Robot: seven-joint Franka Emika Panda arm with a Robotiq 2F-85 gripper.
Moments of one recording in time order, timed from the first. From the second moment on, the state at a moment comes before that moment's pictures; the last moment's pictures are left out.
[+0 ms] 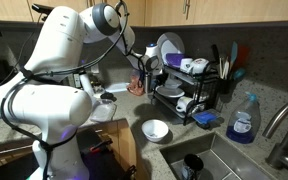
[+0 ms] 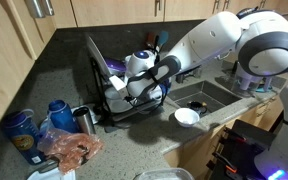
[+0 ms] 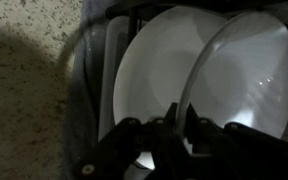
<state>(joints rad) 0.70 0.67 -0.48 -1.72 0.34 2.79 1.78</state>
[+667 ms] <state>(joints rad) 0.59 0.66 -0.37 -1.72 0.07 2.79 2.02</state>
